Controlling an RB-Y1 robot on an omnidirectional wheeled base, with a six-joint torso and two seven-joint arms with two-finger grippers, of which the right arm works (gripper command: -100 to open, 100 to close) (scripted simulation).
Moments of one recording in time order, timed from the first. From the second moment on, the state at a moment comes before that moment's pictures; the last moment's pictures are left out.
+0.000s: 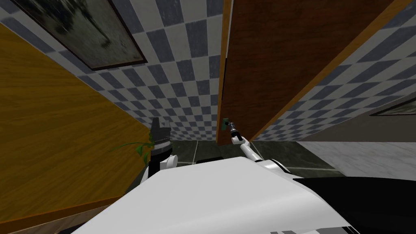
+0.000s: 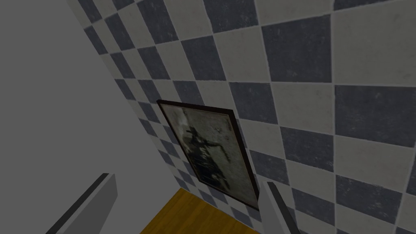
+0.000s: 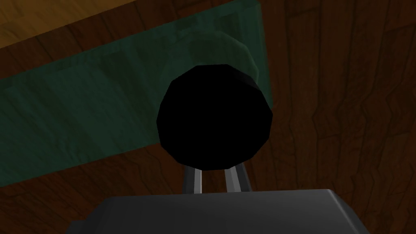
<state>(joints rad) -0.17 -0.32 0.00 -0.97 -0.23 -0.47 -0.36</state>
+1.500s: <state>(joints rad) -0.14 -0.23 0.01 -1.06 -0.51 -0.42 -0.70</state>
